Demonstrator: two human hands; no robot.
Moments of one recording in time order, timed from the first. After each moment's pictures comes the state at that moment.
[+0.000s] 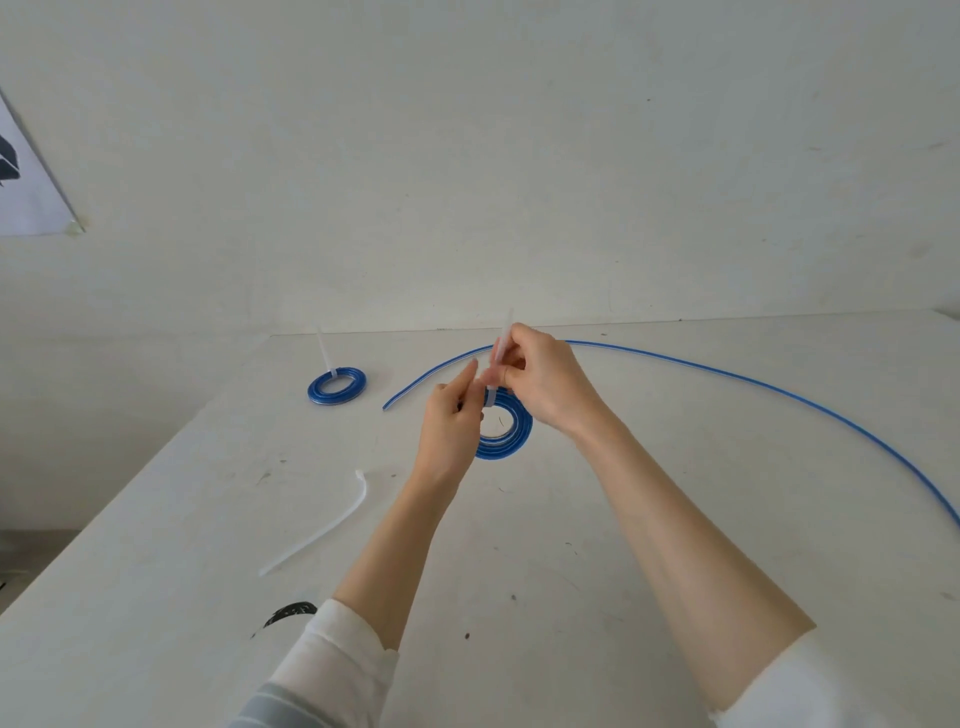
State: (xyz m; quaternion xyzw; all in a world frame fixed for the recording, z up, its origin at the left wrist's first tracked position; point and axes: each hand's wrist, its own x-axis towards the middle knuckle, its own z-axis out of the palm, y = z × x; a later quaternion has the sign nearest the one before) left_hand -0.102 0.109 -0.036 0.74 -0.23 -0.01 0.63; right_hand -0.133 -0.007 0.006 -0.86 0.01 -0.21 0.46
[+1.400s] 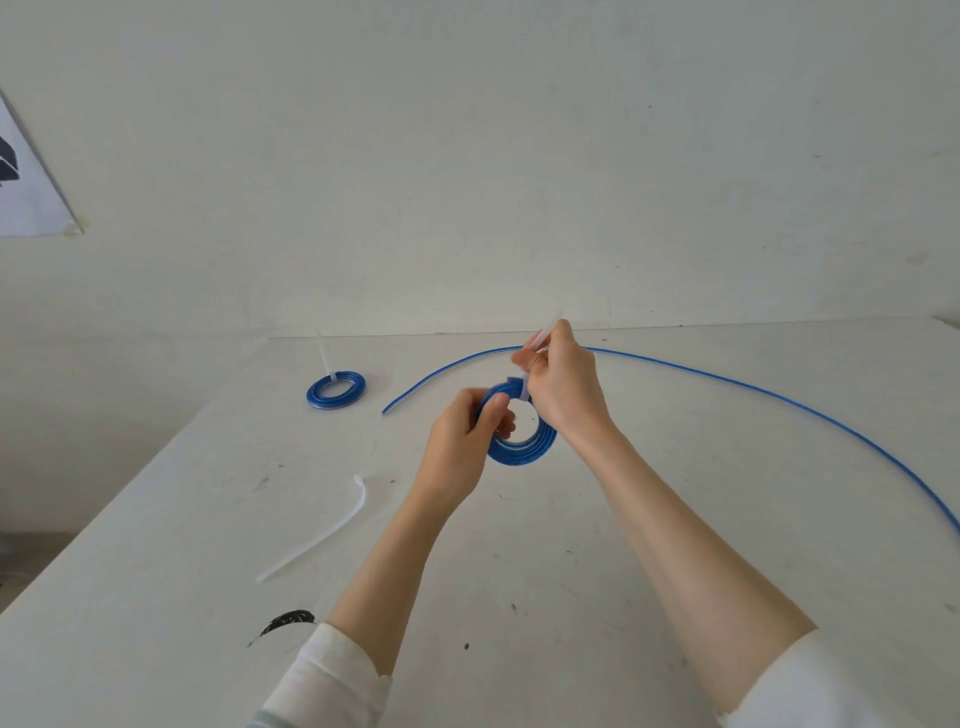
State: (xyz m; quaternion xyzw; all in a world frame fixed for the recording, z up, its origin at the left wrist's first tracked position) left_hand -0.113 0.110 -0.040 0.72 -0.25 -0.04 0.64; right_hand -0.125 -0.017 -0.006 -0.81 0.12 -0.31 0.48
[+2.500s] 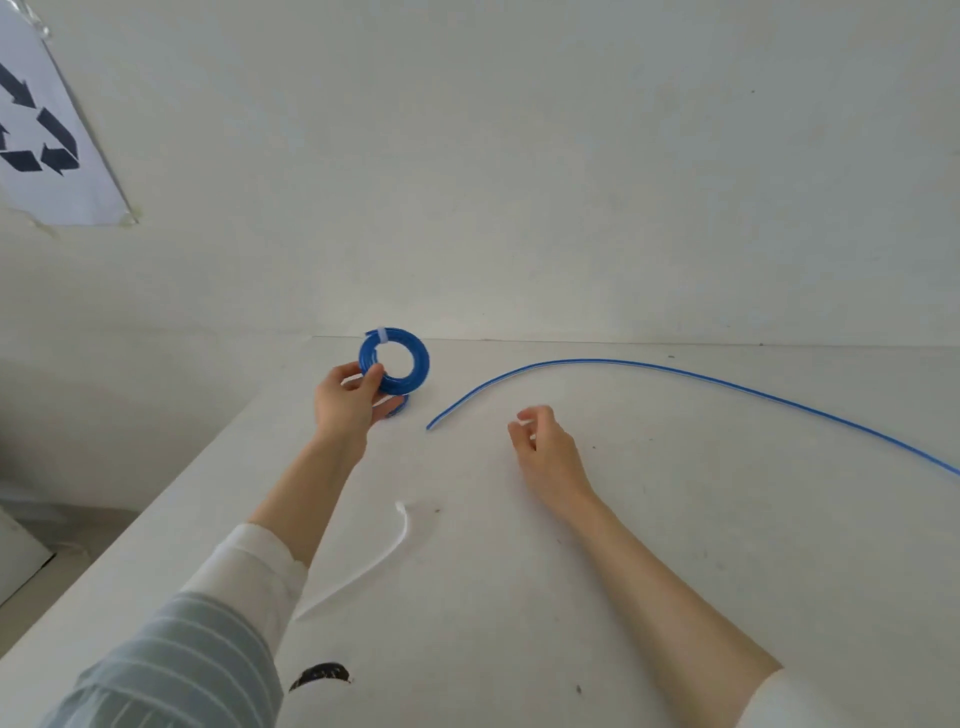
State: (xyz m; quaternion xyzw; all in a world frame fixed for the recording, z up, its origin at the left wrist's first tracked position) left_hand 0.040 0.208 -0.040 0.63 0.05 0.03 0.78; right_hand -0.056 0.019 -0.098 -0.85 0.12 -0.17 0.48
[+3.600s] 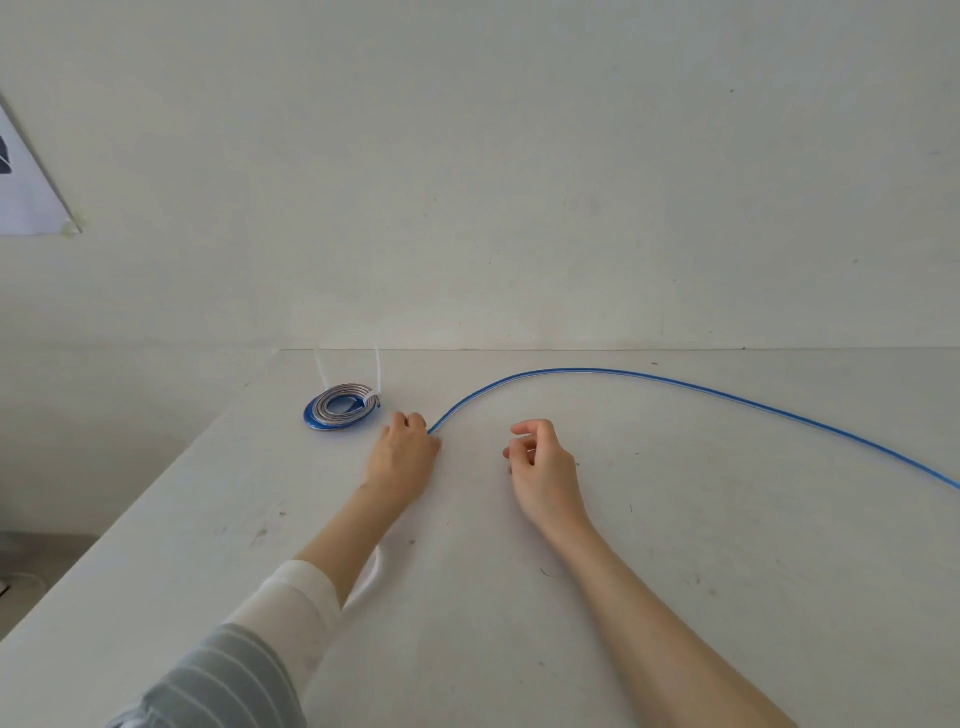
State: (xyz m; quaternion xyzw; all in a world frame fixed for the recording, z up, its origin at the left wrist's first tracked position) left_hand 0.040 0.145 -0.088 0.98 -0.16 0.02 0.15; right_hand -0.050 0.008 -0.107 -0.80 0.15 -0.24 0.52
